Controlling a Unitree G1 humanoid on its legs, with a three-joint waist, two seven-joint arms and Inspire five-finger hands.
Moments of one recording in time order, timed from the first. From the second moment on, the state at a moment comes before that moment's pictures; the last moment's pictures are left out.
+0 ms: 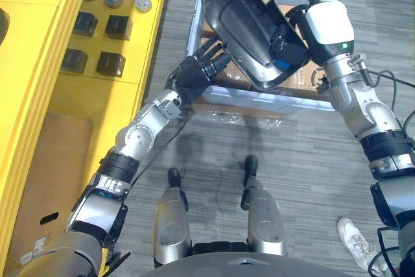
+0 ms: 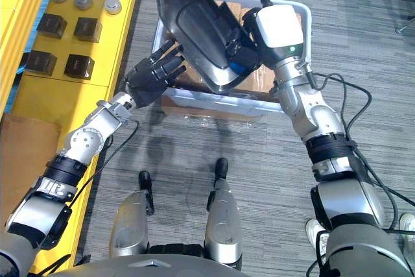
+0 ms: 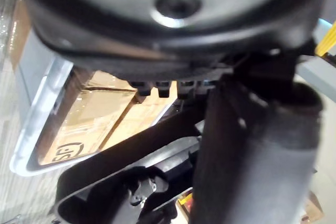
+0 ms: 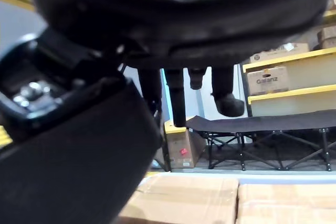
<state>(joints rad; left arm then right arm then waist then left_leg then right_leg) -0.60 0.38 -0.28 0.31 -1.16 0.19 -0.23 -0.74 -0.70 0.28 0.50 -0.75 -0.26 -0.35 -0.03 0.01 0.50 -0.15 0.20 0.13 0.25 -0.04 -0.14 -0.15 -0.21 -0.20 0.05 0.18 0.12</state>
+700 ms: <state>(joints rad) -0.34 0.28 -0.47 0.28 -1.04 0.23 -0.01 -0.42 -0.45 0.37 0.49 -0.63 -0.23 -0.34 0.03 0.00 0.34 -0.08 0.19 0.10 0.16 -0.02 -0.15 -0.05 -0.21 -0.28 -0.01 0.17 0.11</state>
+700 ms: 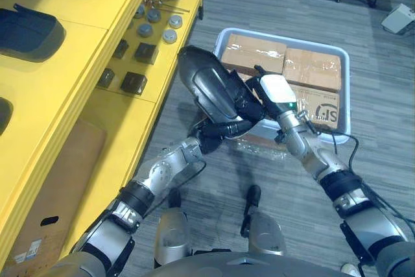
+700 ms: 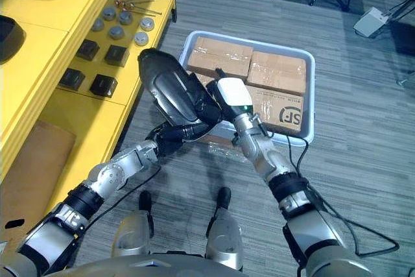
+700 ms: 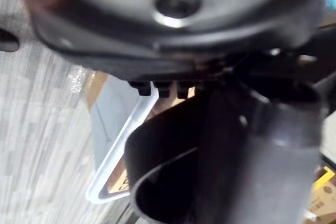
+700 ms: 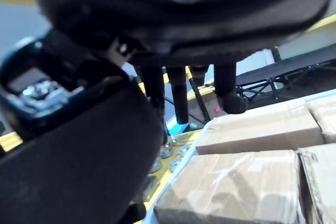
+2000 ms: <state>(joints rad) 0.16 0.07 -0.25 -0.09 -0.32 -0.33 0.29 0.16 -0.17 0.31 0.08 0.02 -0.51 -0.43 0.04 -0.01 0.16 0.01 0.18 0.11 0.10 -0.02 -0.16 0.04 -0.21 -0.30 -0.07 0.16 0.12</state>
